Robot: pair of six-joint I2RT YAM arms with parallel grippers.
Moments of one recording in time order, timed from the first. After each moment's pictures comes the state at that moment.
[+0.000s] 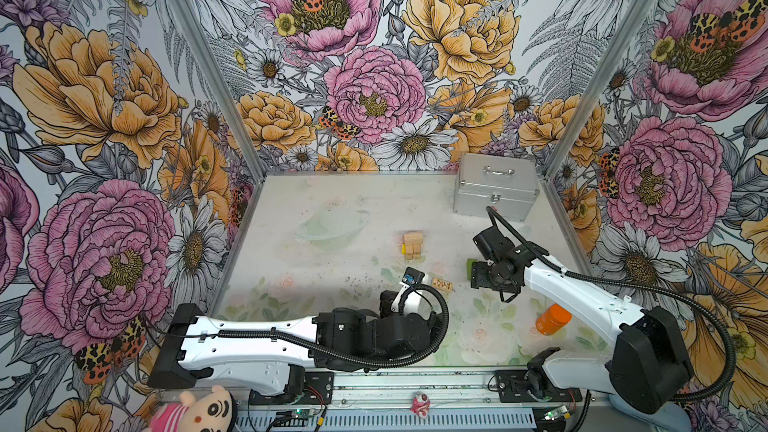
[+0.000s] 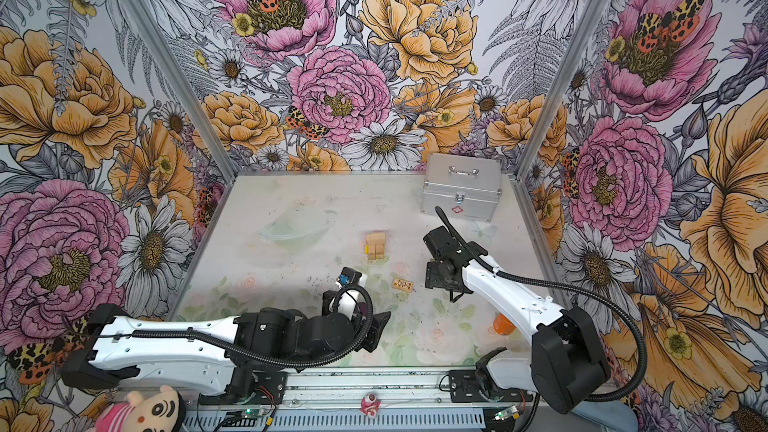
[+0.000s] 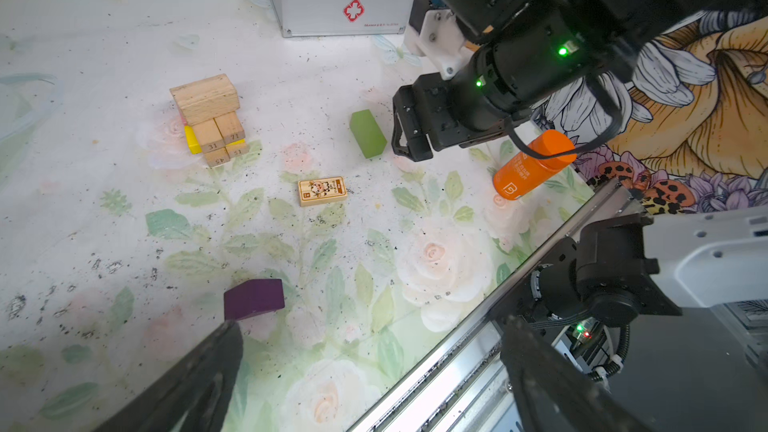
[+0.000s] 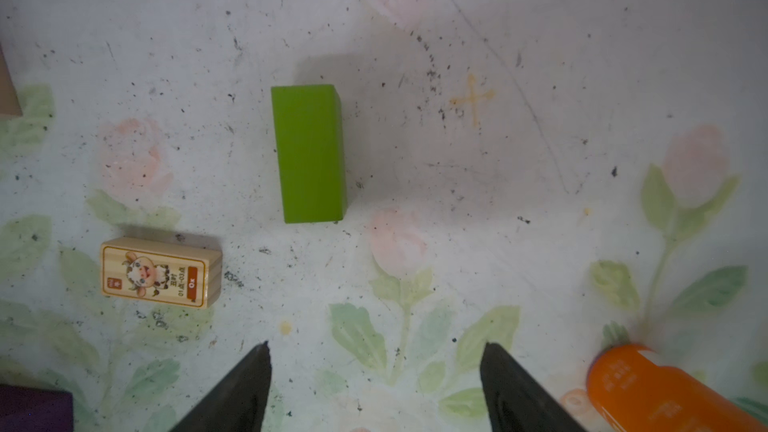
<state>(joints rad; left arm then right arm) -1.54 1.16 1.02 -0.57 -0.65 -0.79 0.46 1.30 0.89 -0.91 0.15 0.59</state>
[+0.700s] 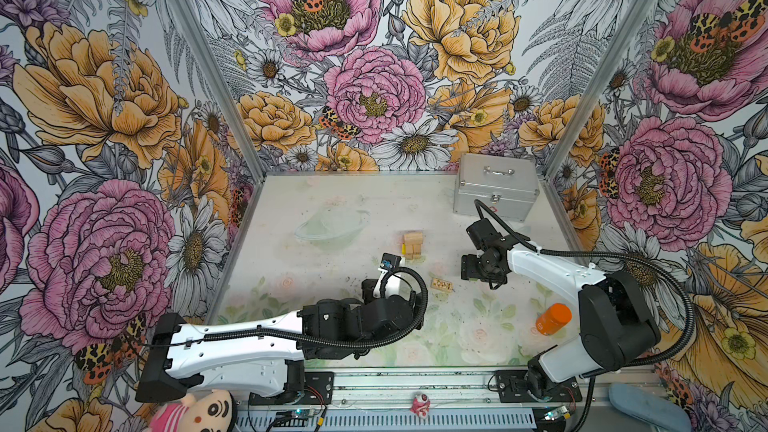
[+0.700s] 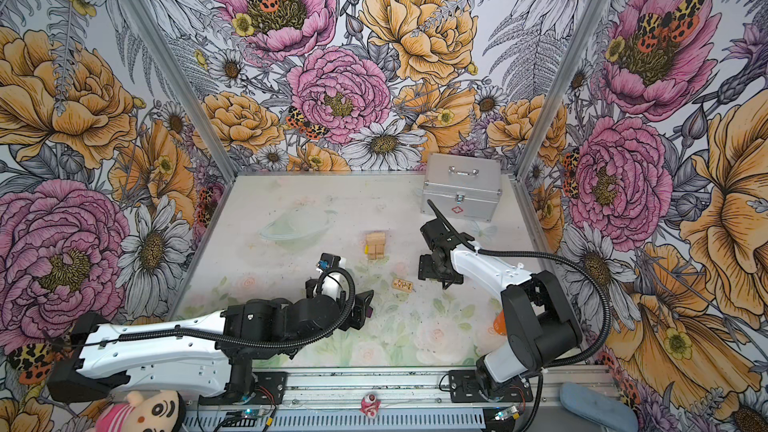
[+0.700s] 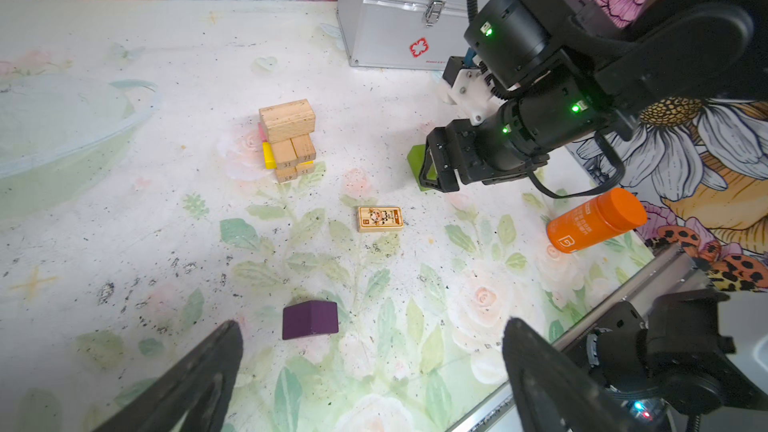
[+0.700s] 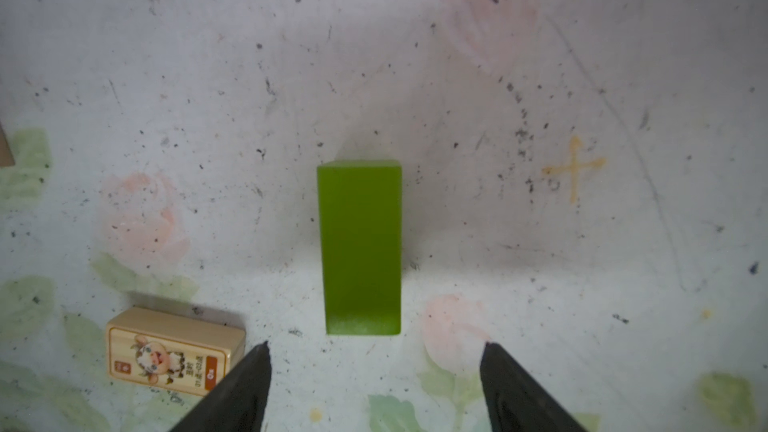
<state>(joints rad) -1.40 1.05 0.93 -0.58 -0.68 -0.79 0.40 1.52 0.94 -0.77 0.06 0.51</state>
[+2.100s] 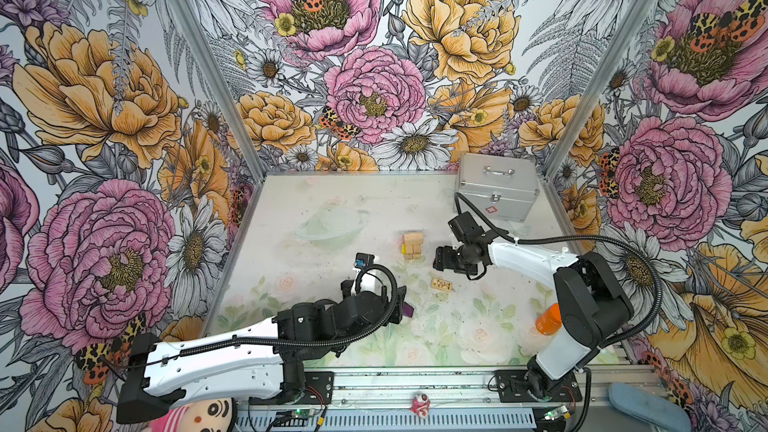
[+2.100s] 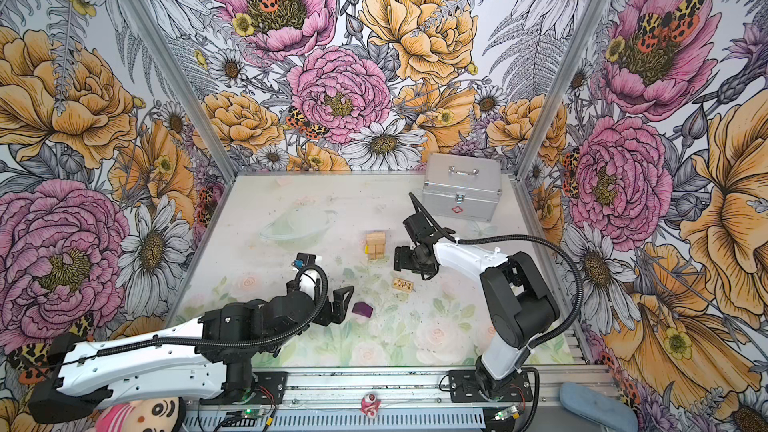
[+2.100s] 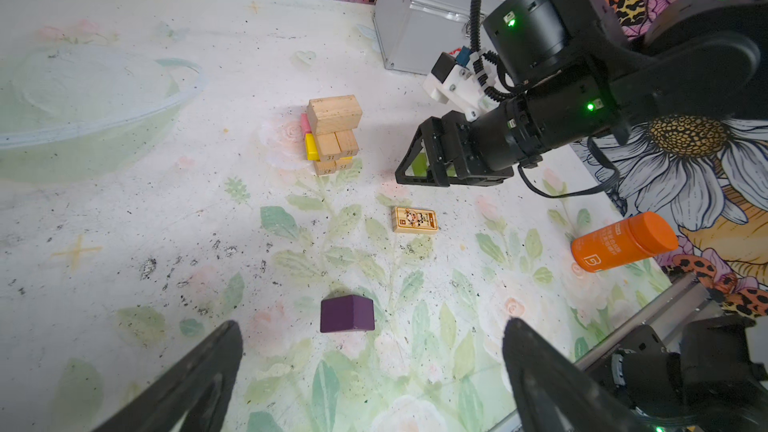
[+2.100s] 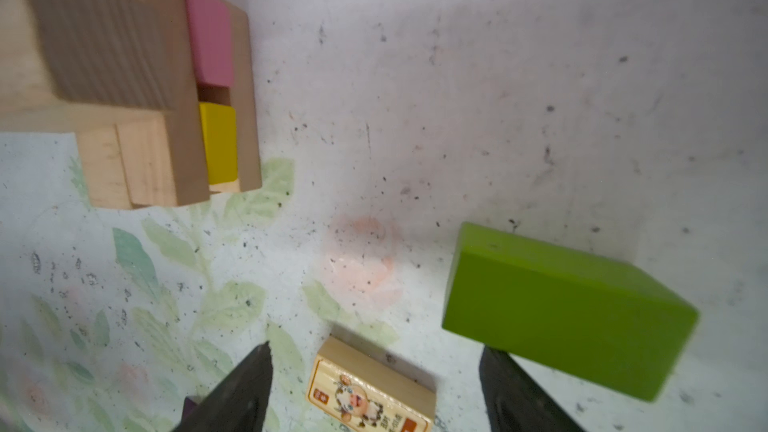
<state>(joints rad) -1.31 0.87 0.77 -0.55 -0.64 -0.79 0.47 1.68 1.04 -0.57 -0.17 0.54</state>
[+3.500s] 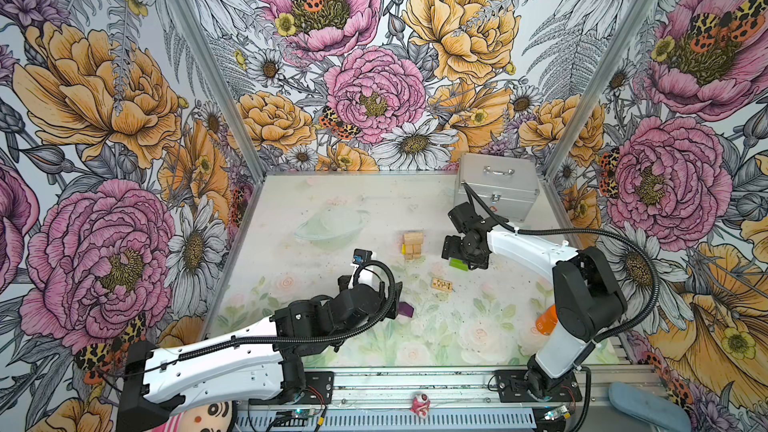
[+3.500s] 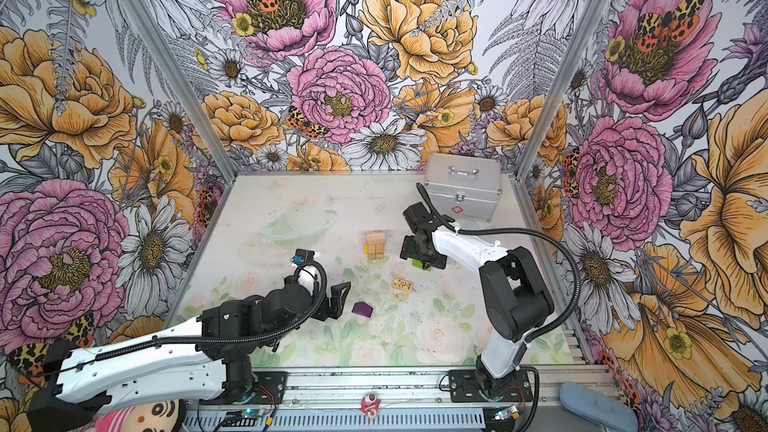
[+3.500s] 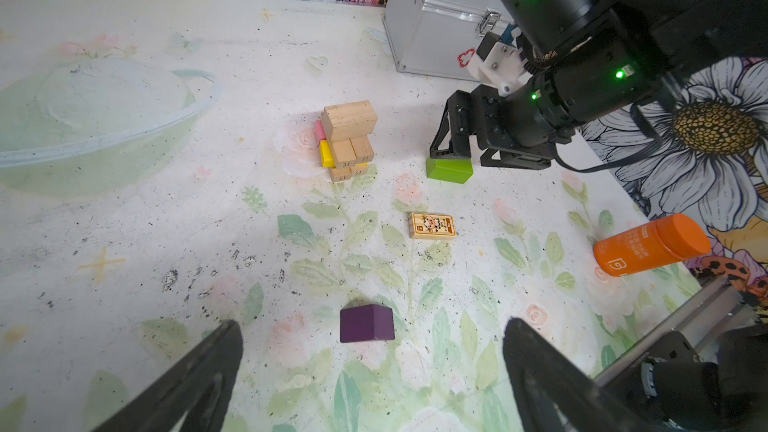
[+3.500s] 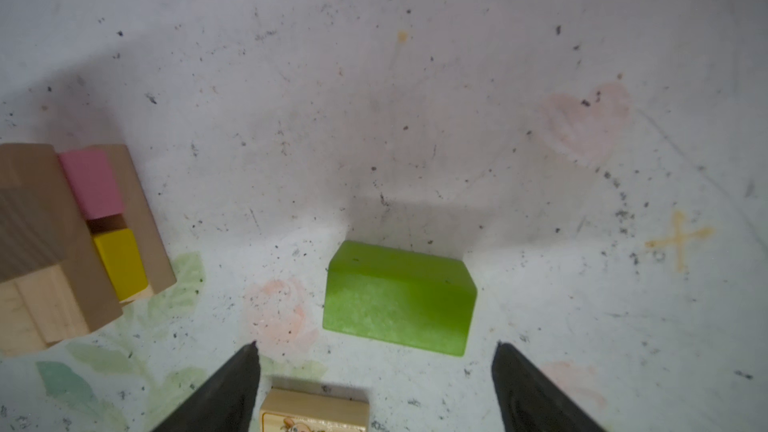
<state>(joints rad) -1.21 0.85 0.75 -0.52 -0.58 -0.71 0.46 1.73 1.18 -0.77 0.06 0.71</state>
